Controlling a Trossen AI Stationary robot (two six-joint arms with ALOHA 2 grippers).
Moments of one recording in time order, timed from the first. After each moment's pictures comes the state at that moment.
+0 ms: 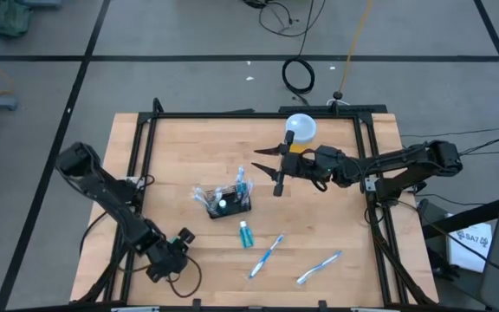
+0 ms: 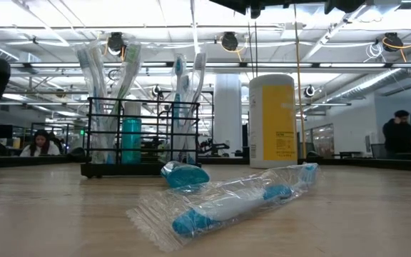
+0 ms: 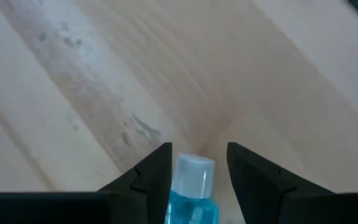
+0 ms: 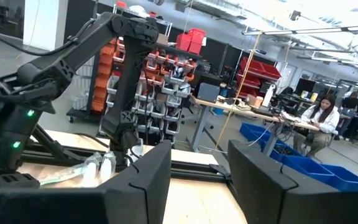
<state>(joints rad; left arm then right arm) -0.85 1.49 0.70 -0.32 -0.08 -0.11 0.03 1.39 0.88 0.63 0.21 -0.27</state>
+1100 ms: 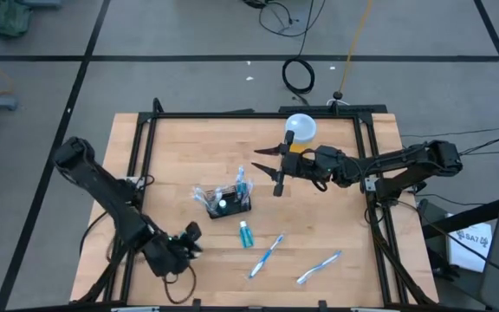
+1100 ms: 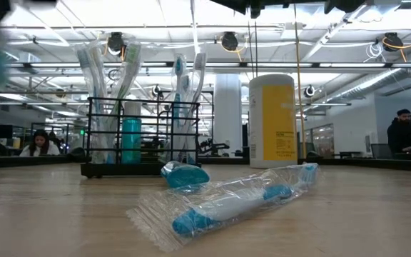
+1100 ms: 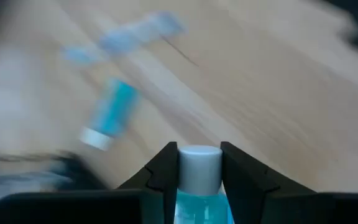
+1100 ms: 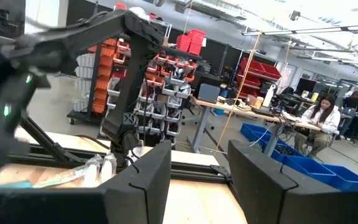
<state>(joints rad) -0.81 1.40 0.87 -0.43 -0.36 0.23 0.03 1.39 0.88 0.64 0.20 -0.27</state>
